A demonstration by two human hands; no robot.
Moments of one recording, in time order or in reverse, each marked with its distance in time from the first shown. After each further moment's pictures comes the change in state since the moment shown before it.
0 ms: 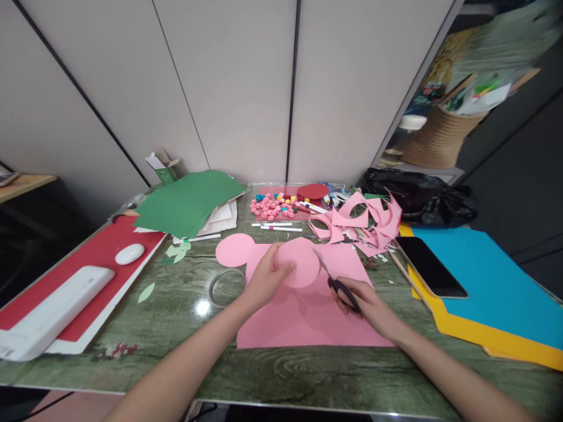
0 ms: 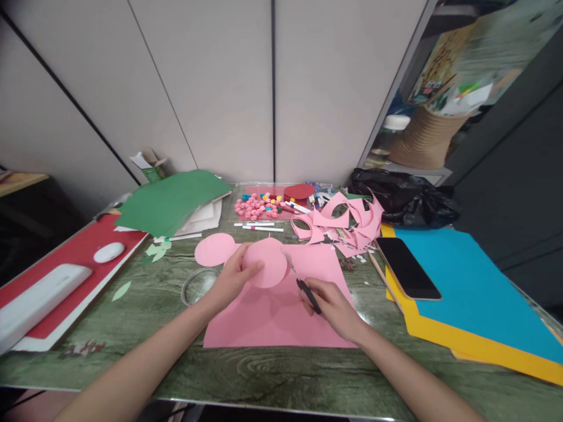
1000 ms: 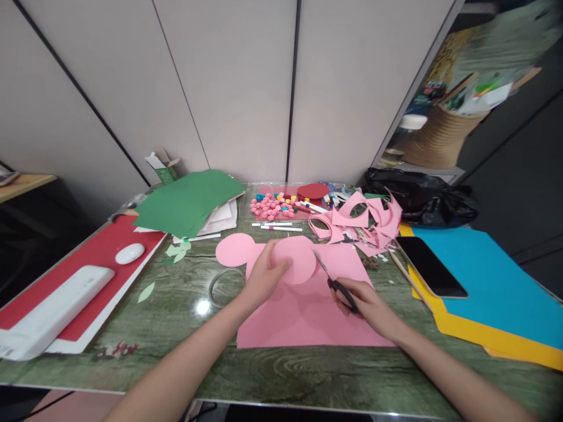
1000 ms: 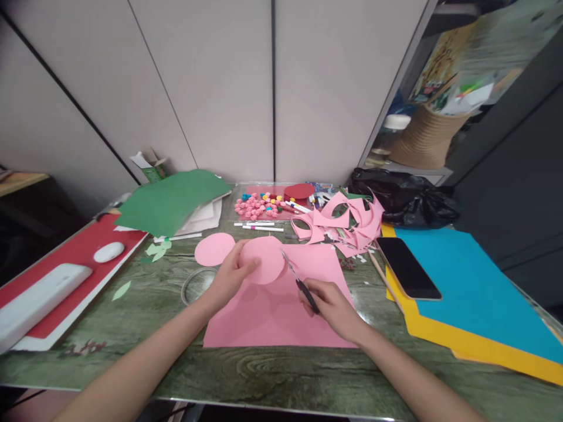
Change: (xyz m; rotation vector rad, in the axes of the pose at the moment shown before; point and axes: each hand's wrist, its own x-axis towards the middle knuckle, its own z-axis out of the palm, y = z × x) left_hand 0.001 0.001 -0.002 -0.002 0.065 0.014; right_hand 0.001 -0.003 0.000 -0.029 0.004 0.008
